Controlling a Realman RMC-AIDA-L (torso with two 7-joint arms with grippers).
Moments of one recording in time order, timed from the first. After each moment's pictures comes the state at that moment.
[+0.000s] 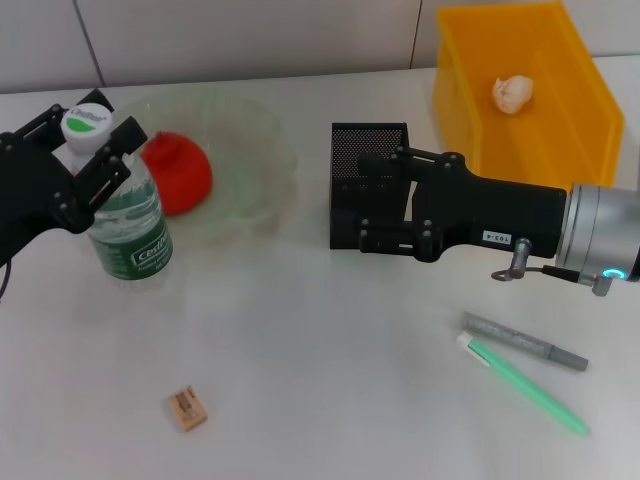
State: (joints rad) left arm -0.36 -2.06 0.93 0.44 1.19 1.60 -0.87; right arm 0.25 2.08 -1.36 -0.98 -1.37 -1.25 1.35
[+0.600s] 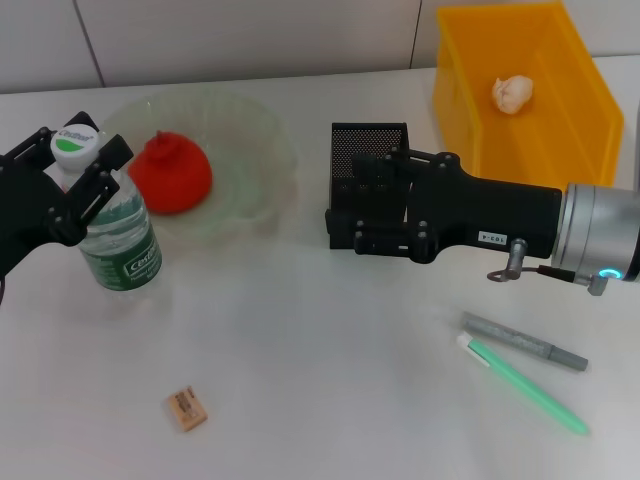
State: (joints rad) left arm -0.35 -2.06 0.91 0.40 1.18 1.55 -0.83; right arm 0.25 2.08 -1.36 -0.98 -1.37 -1.26 1.35
